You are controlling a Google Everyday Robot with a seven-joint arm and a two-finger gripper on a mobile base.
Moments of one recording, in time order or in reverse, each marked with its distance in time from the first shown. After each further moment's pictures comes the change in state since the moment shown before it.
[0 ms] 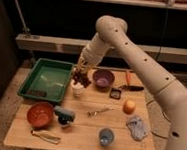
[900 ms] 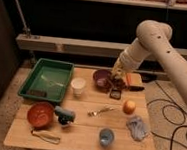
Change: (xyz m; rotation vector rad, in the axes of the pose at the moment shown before) arm 0.049 0.129 -0.072 -0.054 0.127 0.273
